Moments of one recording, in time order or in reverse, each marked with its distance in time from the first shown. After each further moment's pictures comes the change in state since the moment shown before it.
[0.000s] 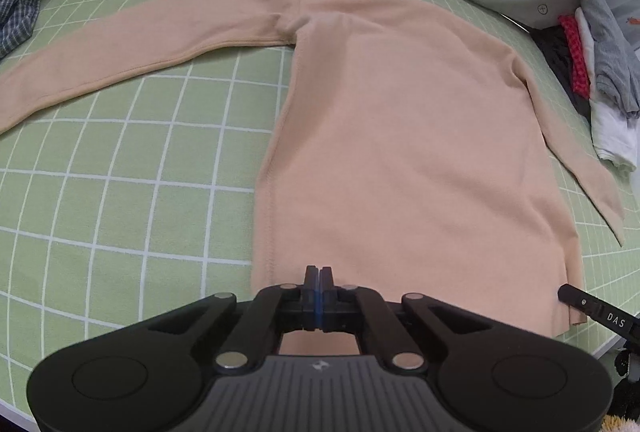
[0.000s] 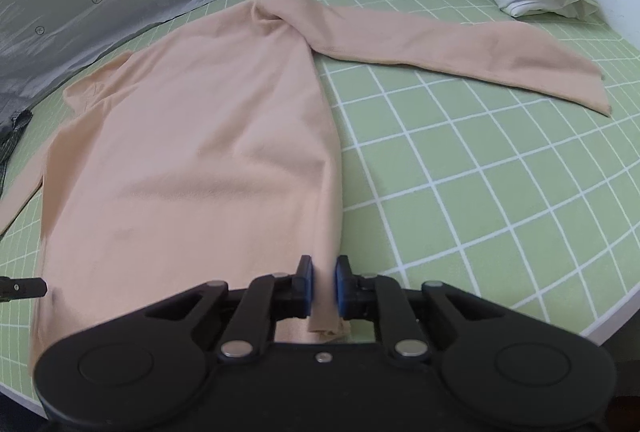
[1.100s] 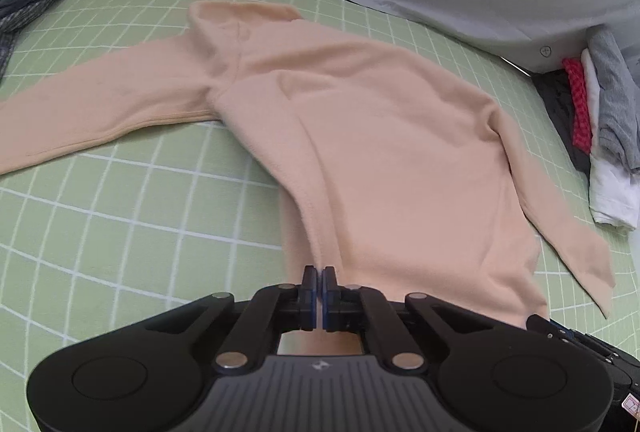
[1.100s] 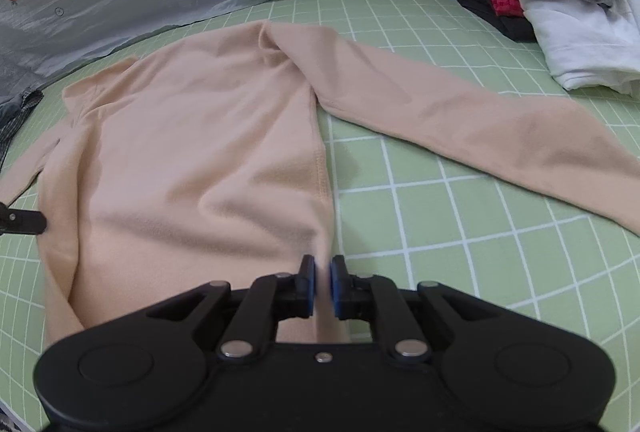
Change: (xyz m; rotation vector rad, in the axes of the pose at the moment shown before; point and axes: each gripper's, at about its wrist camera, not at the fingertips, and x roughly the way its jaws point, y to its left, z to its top) left arm 0.006 -0.048 0.070 -0.087 -0.087 0.021; right arm 0.041 -0.023 0.063 -0.162 -0.037 0.047
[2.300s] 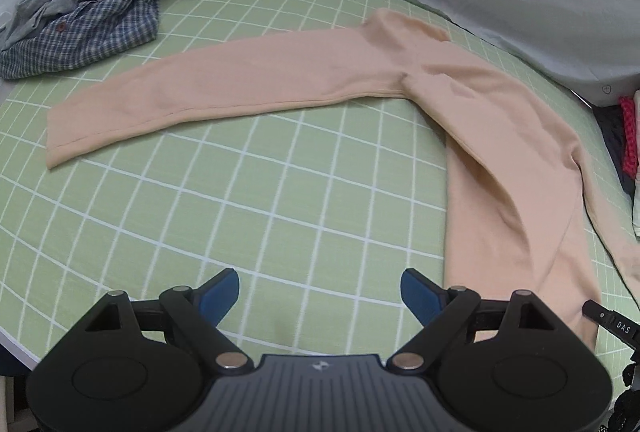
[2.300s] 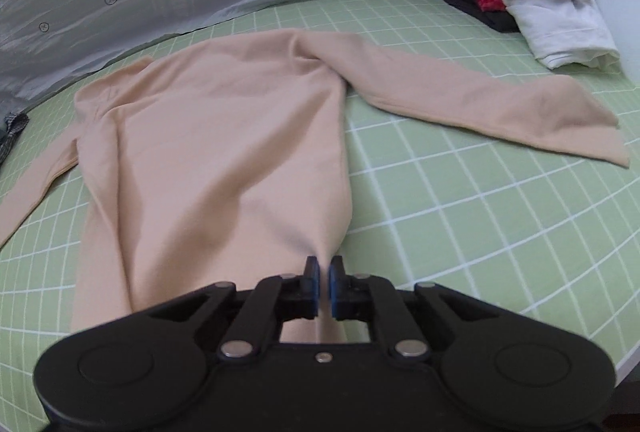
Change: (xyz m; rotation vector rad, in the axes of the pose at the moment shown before) left arm -0.052 0.111 -0.042 -0.089 -0.006 0.107; right arm -0.022 0.086 -0.013 0.101 -0.023 -0.119
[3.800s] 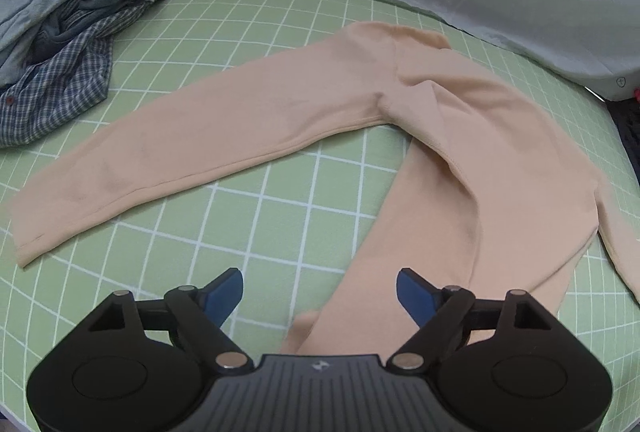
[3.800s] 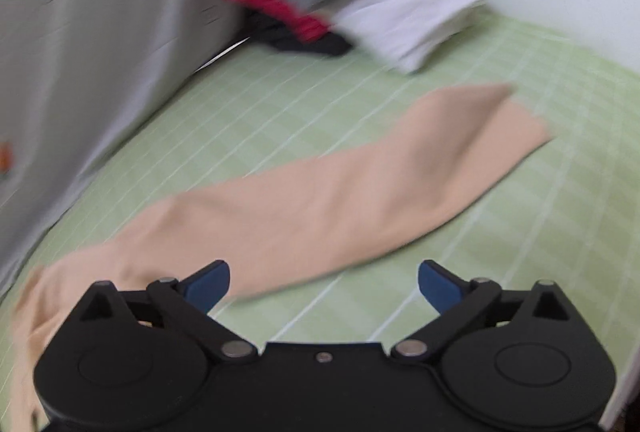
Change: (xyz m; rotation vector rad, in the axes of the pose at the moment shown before) left arm 0.031 -0.014 0.057 0.061 0.006 0.037; right arm 0.031 -0.081 0.068 0.502 -0.102 -0.103
